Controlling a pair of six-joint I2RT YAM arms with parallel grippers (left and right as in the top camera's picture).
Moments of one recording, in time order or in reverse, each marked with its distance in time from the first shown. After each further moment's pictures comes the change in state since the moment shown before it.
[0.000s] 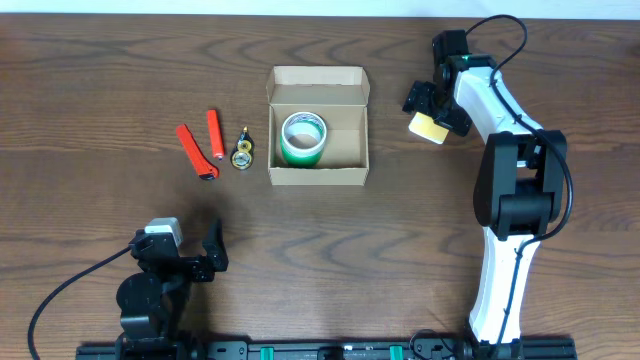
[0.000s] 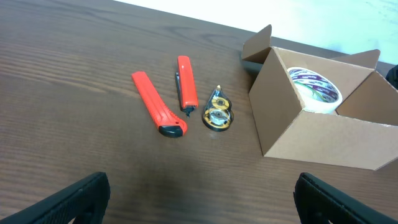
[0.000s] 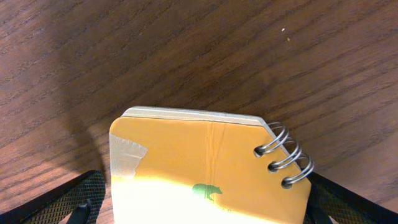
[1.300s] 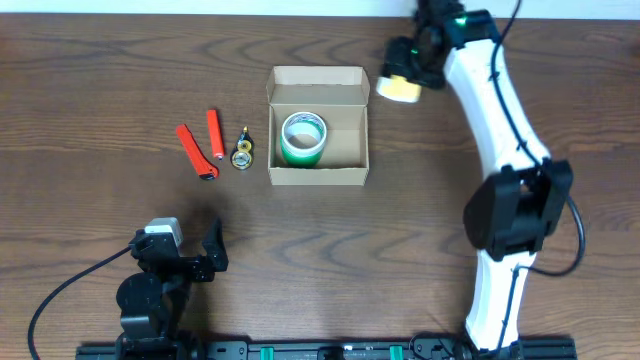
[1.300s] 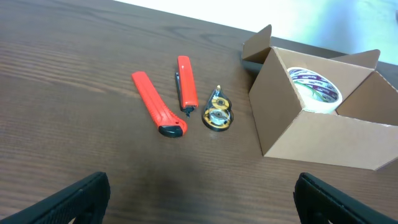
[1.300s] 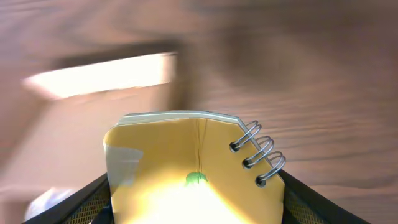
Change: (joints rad) left arm 0.000 0.000 0.000 0.000 0.000 0.000; right arm 0.176 -0.156 0.321 -0.224 -0.141 -0.134
